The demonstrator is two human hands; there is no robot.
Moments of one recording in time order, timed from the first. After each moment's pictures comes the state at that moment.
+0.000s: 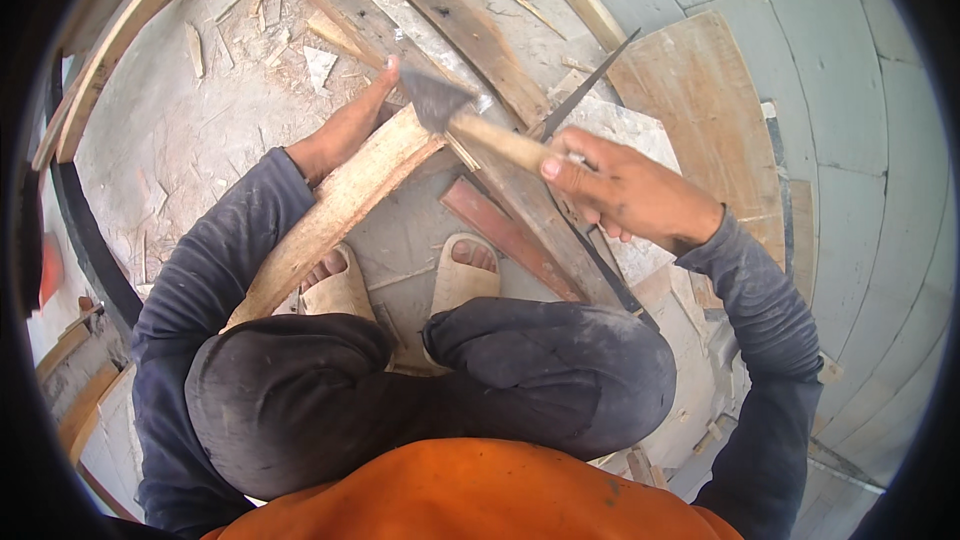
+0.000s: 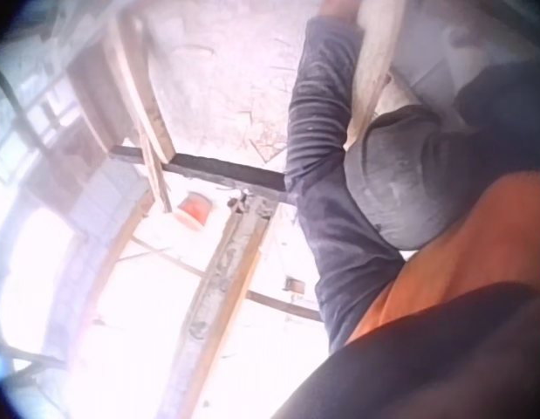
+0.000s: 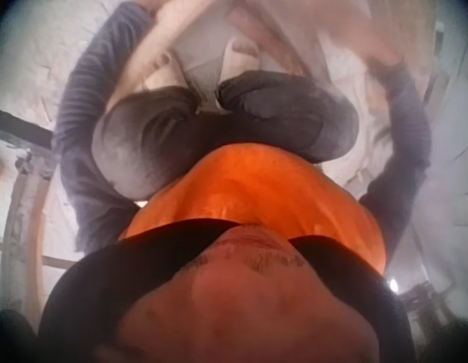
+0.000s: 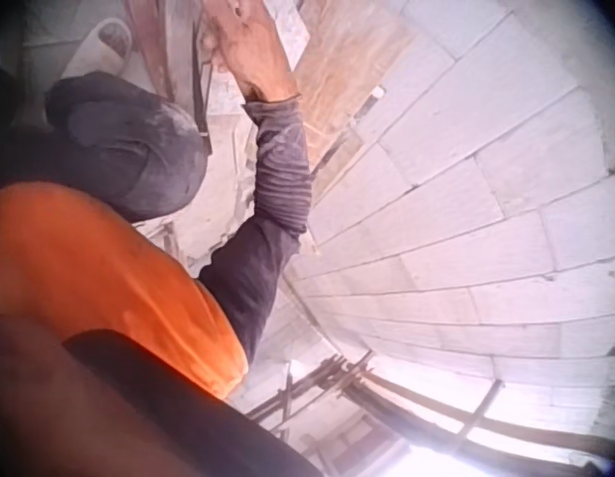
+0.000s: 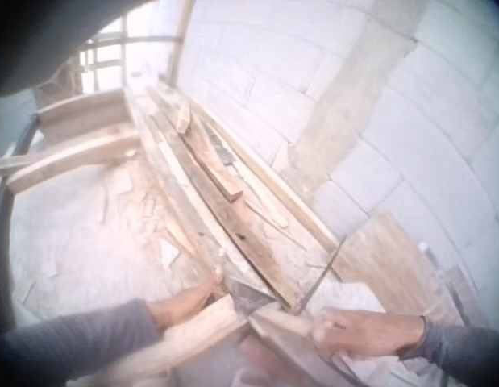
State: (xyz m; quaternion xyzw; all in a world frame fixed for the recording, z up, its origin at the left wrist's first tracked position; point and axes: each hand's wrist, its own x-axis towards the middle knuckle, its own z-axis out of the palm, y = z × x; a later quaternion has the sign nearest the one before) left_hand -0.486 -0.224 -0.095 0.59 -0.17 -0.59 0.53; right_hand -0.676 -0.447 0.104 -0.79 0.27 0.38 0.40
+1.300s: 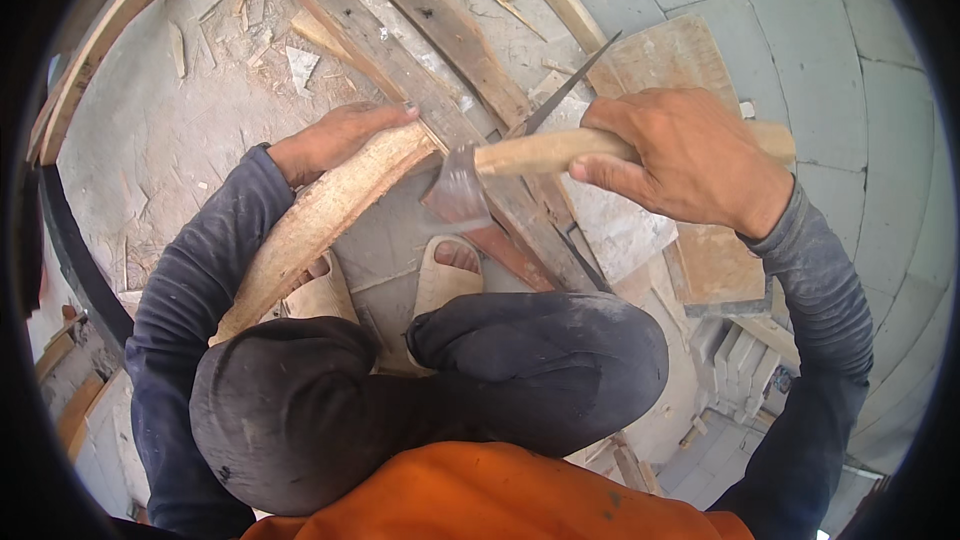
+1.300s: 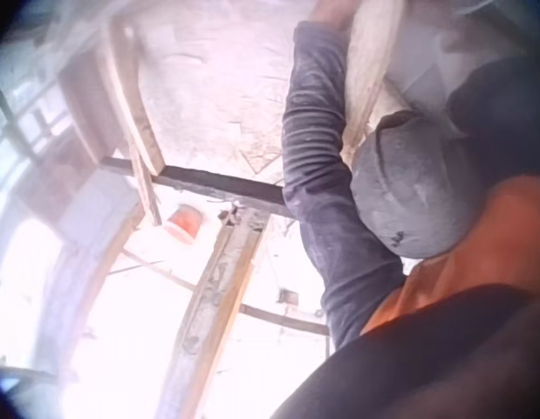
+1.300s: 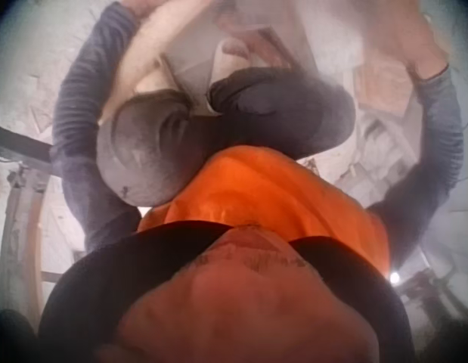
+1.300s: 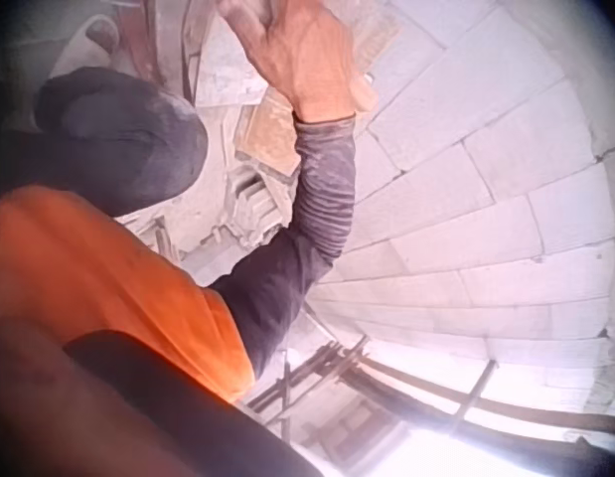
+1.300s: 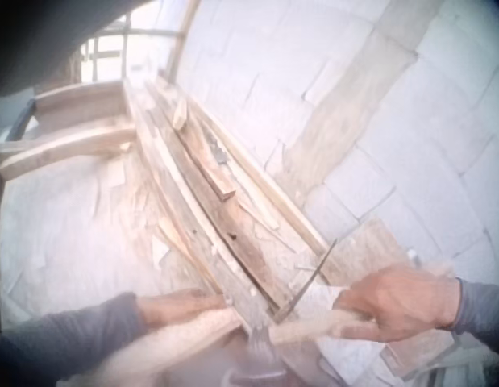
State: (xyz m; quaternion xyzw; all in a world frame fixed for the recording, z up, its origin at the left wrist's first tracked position) left_hand -0.487 -0.217 -0.084 0.63 -0.25 -0.58 0.45; right_hand -0.647 -0.456 0.164 -0.95 -0.06 0.30 -0.01
